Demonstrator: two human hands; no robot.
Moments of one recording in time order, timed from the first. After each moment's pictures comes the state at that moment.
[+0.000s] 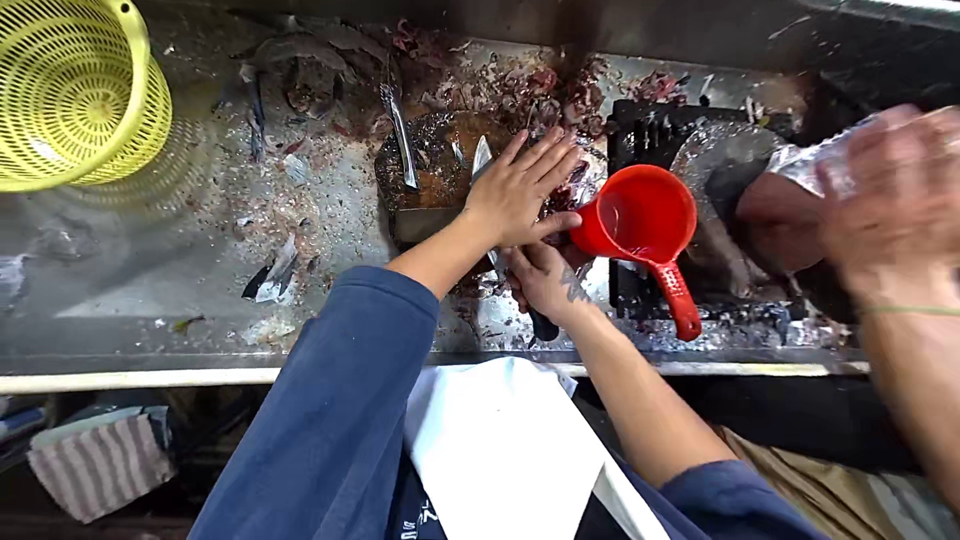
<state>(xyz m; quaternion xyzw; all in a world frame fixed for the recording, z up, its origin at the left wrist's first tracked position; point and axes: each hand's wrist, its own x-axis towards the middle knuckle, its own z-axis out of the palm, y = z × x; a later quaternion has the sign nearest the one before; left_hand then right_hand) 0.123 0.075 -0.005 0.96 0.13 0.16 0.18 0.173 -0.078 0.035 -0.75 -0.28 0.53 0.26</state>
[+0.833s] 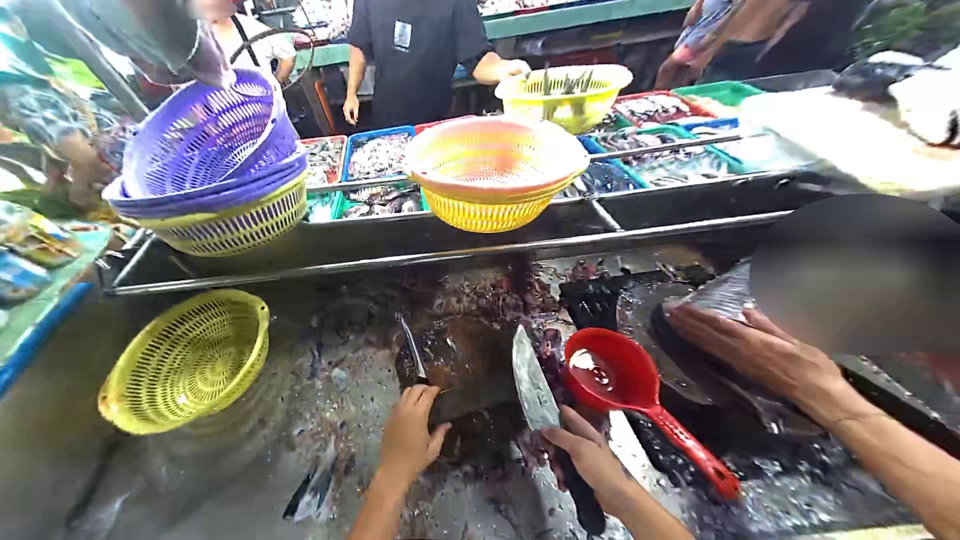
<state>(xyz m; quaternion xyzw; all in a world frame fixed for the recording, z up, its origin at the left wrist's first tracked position) -0.041 0.075 0.006 0.90 0.35 0.10 0.24 0.195 -0.121 0.041 -0.64 -0.10 0.54 0.54</state>
